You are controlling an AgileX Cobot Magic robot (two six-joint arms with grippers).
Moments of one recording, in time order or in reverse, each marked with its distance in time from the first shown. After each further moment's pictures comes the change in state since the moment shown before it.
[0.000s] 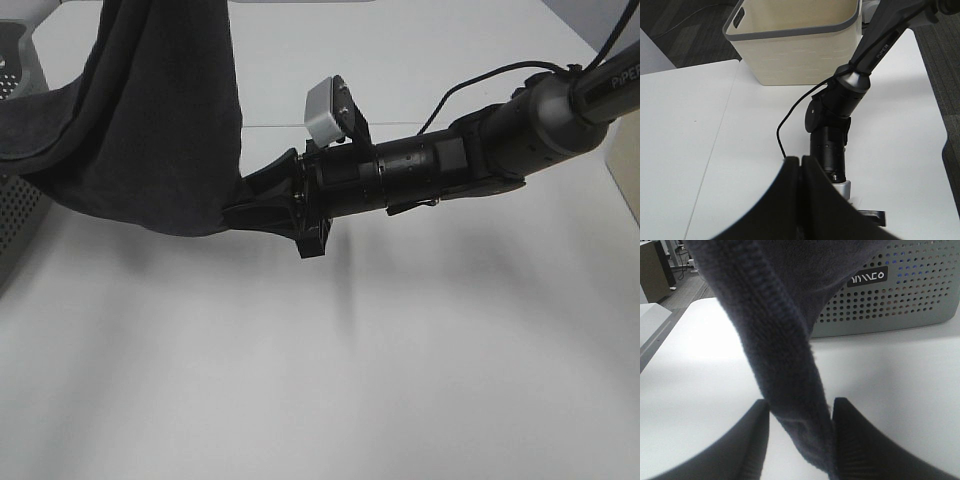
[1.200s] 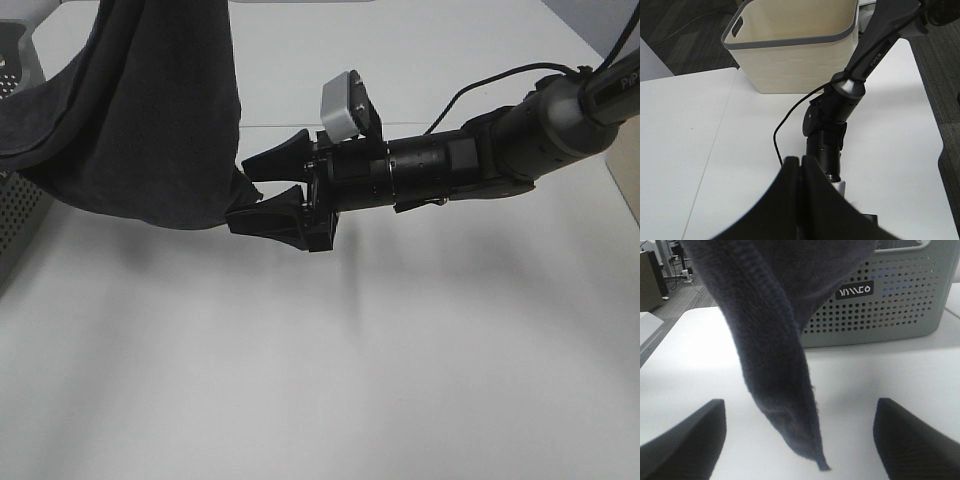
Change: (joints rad) left arm 0.000 0.000 0.000 -0.030 0.000 -0.001; right arm -0.024 0.000 0.017 0.046 0.035 -0.073
